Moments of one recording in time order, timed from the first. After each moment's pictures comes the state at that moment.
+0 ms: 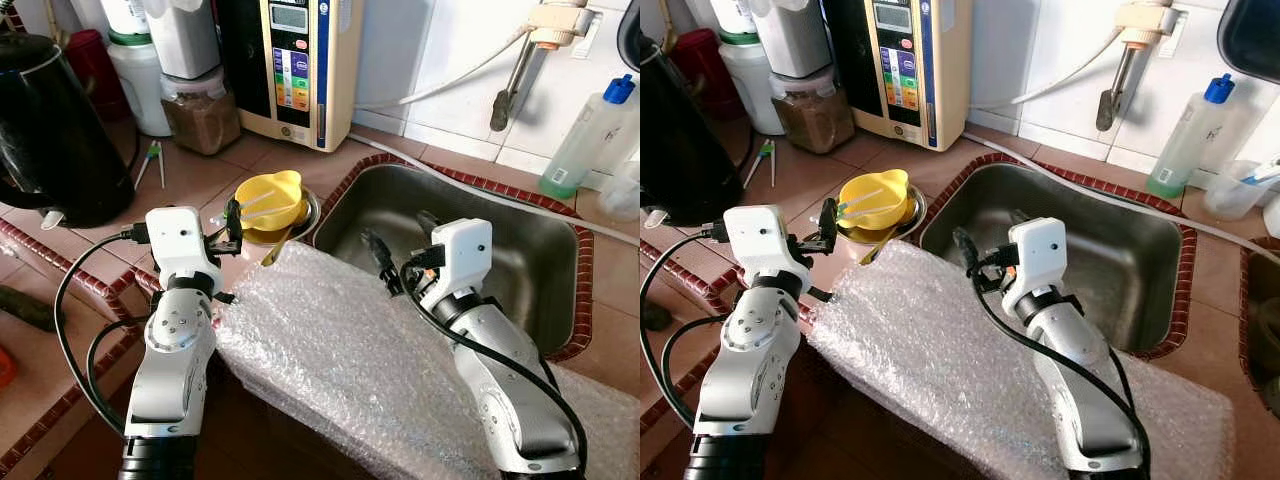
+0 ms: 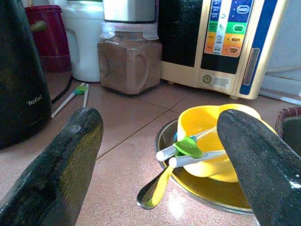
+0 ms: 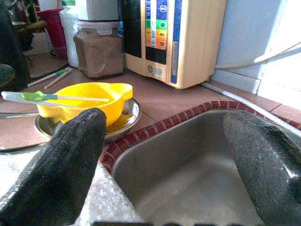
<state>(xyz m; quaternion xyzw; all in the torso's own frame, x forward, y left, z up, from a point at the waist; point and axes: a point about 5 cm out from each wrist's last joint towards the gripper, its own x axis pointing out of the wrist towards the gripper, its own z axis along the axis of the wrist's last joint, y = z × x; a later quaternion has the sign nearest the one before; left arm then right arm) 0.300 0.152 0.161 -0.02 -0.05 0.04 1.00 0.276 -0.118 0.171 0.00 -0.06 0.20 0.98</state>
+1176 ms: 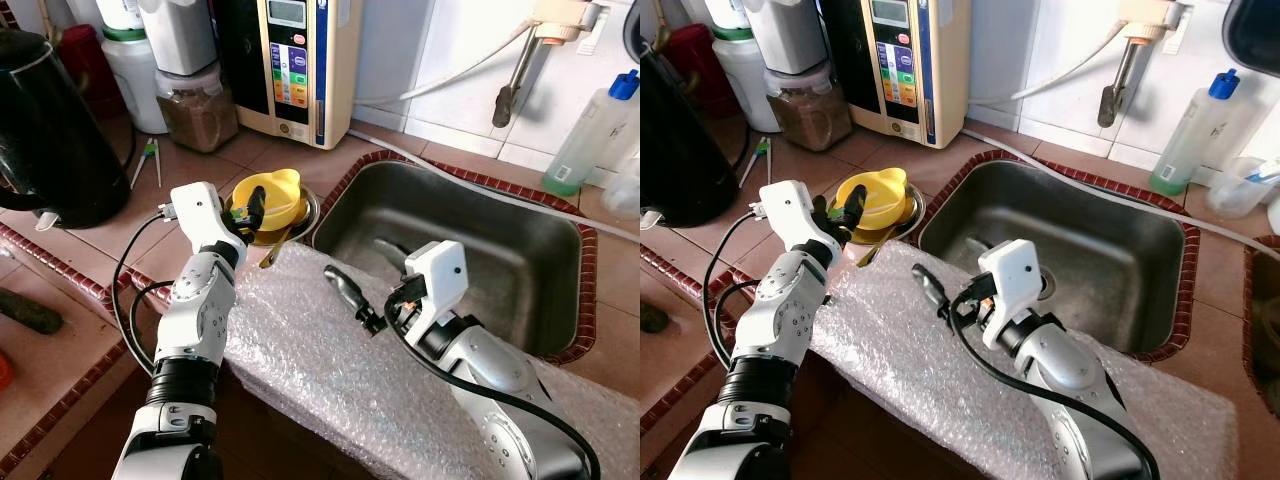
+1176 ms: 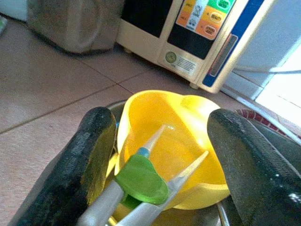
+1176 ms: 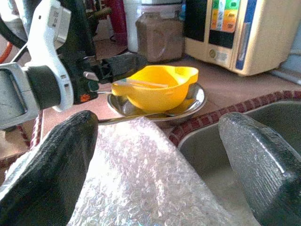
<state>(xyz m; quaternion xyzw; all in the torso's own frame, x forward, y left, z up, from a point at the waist) 0.358 0.137 0.151 -0.17 0.00 -0.04 0.98 0.246 -0.097 0.168 0.02 -0.02 0.33 0.94</state>
